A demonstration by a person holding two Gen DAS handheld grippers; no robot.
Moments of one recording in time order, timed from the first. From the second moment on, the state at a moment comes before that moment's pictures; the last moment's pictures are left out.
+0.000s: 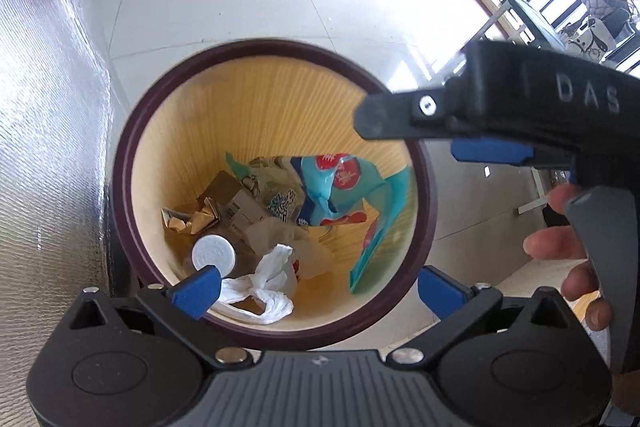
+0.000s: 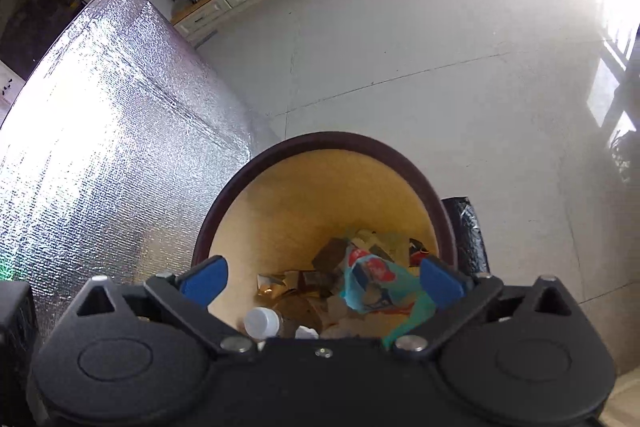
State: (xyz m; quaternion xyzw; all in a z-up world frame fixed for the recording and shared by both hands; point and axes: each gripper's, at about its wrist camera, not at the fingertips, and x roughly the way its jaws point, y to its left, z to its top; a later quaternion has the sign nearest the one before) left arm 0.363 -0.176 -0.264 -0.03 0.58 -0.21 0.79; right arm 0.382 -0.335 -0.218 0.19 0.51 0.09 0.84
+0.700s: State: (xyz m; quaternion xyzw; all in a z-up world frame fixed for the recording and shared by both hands) left arm 0.311 -0.139 -0.153 -0.04 0.50 -0.20 0.84; right arm 0.312 -0.336 -0.110 0.15 0.45 0.05 0.88
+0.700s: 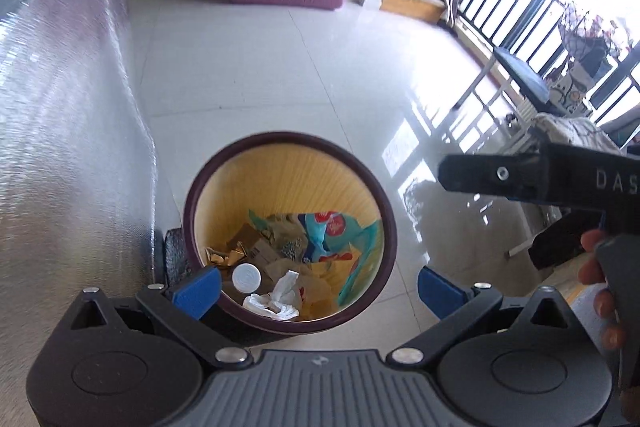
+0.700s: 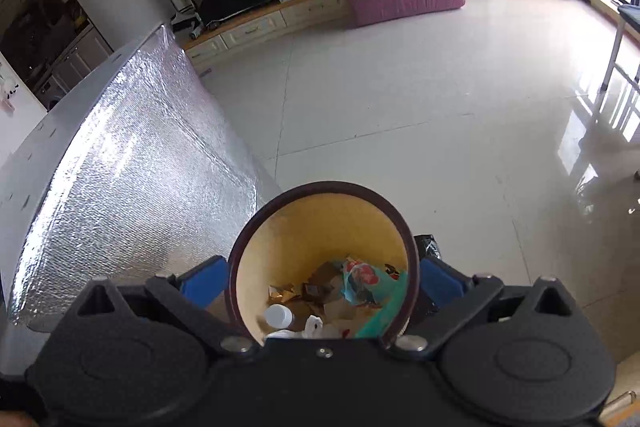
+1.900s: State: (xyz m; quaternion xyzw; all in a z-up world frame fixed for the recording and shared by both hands) left arm 0.143 -0.055 -0.027 -0.02 0.34 -0.10 0.94; right arm 0.120 -0.282 -0.003 0.08 0.30 0.03 0.95
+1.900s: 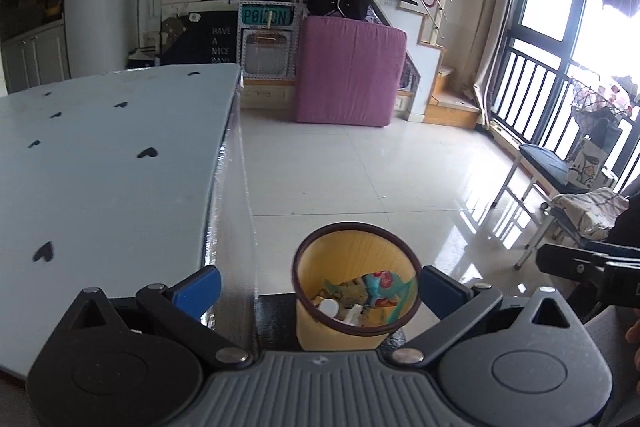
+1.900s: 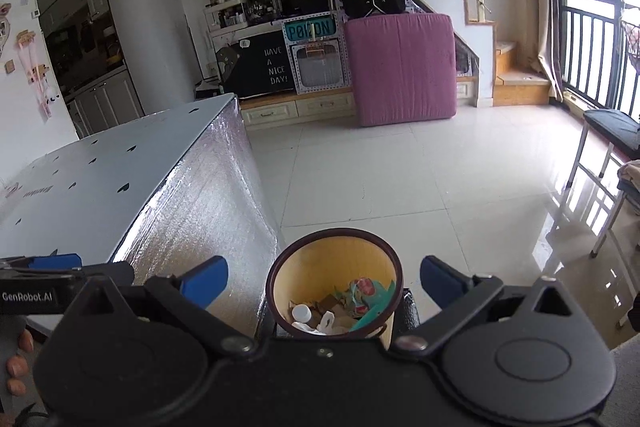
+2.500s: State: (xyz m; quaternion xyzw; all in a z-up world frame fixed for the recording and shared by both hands) left arm 0.089 -0.032 -0.051 0.00 0.30 -0.07 0.95; right arm 0.069 -0.258 -0.020 0.02 0.28 -0.02 0.96
